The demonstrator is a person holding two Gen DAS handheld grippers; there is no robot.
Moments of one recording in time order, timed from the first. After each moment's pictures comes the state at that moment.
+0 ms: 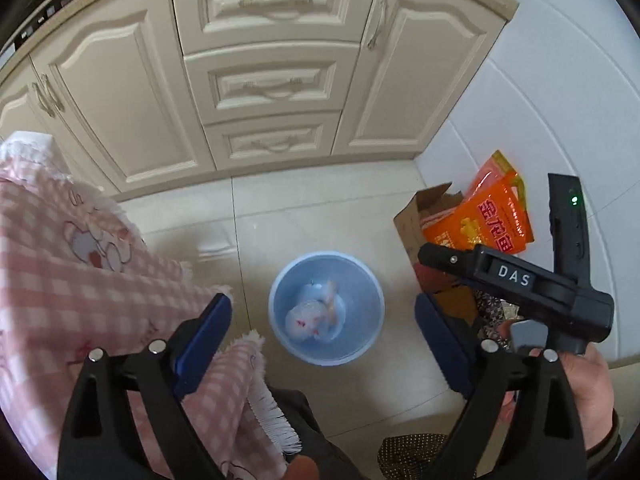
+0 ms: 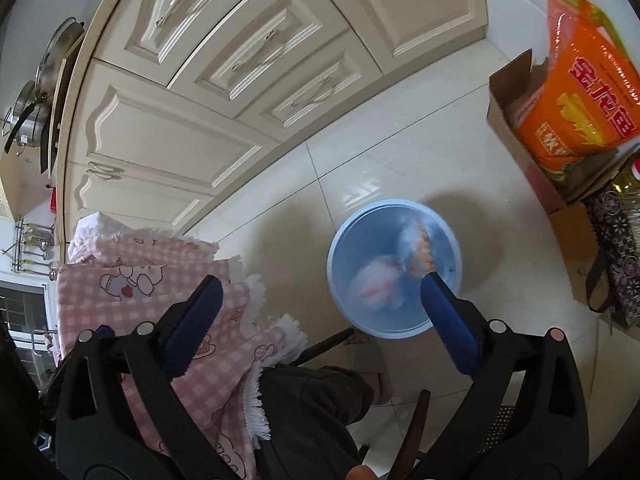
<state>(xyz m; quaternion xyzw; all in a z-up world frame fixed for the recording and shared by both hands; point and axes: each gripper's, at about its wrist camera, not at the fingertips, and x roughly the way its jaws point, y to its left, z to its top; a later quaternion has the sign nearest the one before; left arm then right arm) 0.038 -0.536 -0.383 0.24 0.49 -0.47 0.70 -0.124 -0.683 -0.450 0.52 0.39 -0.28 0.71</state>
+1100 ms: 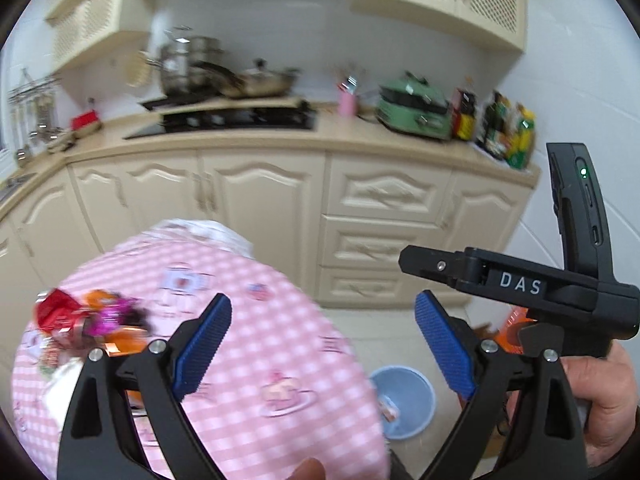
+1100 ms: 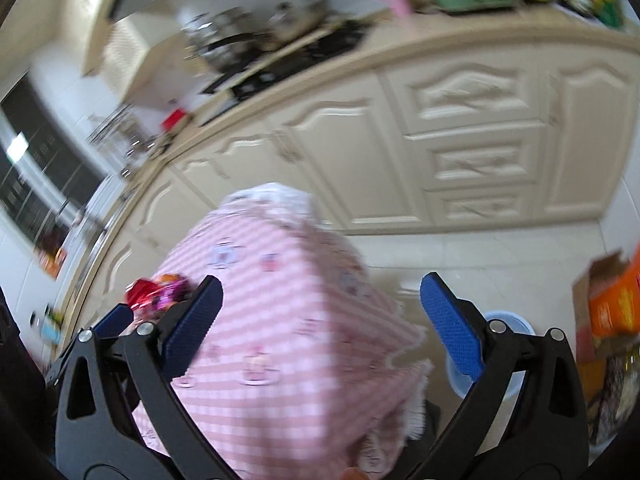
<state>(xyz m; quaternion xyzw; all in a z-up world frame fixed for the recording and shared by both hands) 0.074 -0.298 -0.169 0.09 0.29 -0.39 0.87 0.026 -0.487 -0.187 0.30 0.31 -0.10 0.90</state>
